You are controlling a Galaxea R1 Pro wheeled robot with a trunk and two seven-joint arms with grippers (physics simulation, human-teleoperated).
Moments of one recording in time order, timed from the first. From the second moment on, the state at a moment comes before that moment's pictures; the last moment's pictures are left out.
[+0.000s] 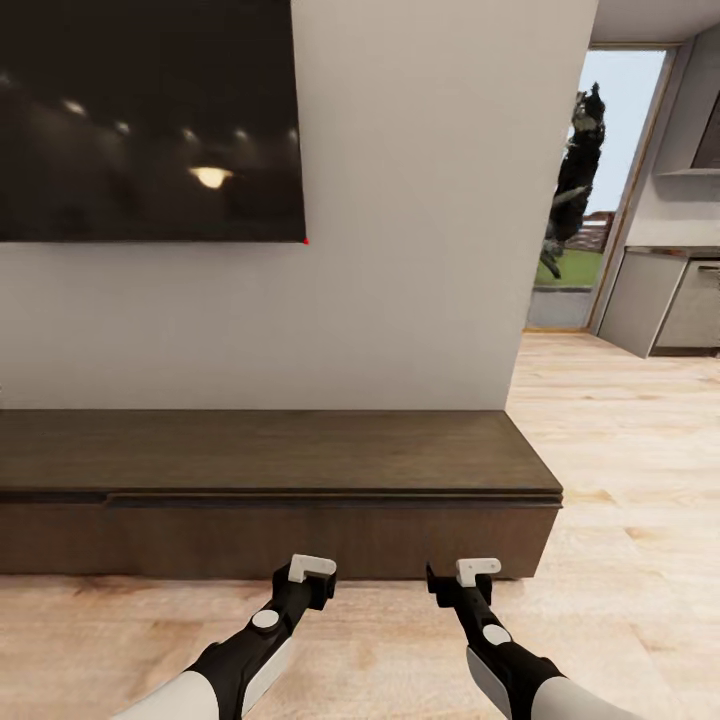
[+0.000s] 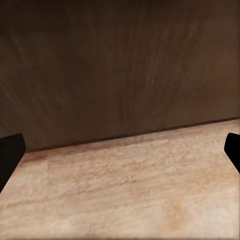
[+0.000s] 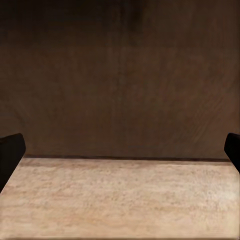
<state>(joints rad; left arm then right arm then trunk) -0.60 -0.09 -0.63 -0.36 0.45 -0.15 0.12 -0.61 0.02 0.50 -0.23 -0.42 -0.37 -0.13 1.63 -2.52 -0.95</state>
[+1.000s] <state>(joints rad) -0.60 -0.09 -0.62 -0.36 0.46 0.06 0.12 -0.60 0.02 0.38 -0.24 -0.42 -0.30 -0.14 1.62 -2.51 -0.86</state>
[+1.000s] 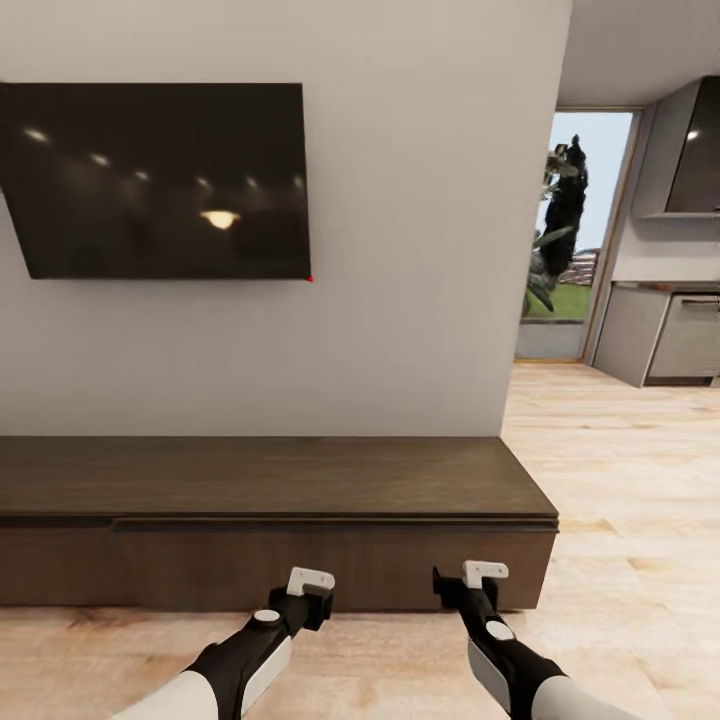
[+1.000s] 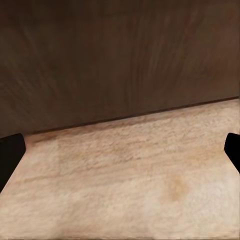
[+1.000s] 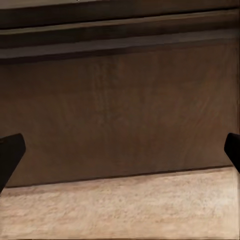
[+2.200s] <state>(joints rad) -0.60 -0.09 -0.62 -0.36 0.48 0.13 0.12 -0.59 0.03 0.33 -0.23 -0.42 -0.27 -0.14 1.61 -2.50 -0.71</state>
